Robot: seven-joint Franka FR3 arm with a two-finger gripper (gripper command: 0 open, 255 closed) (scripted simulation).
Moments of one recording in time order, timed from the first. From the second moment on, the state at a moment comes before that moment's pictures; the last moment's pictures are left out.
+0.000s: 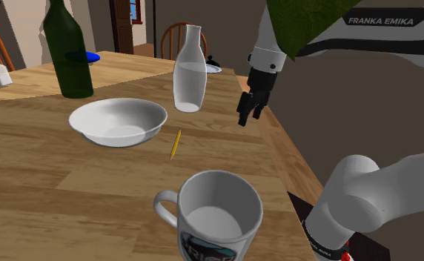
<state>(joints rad) -0.01 -0.77 0.04 -2.43 0.07 1.69 0.03</state>
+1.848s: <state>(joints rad) 0.13 -0.29 0.18 -2.04 0.55 1.94 0.34</state>
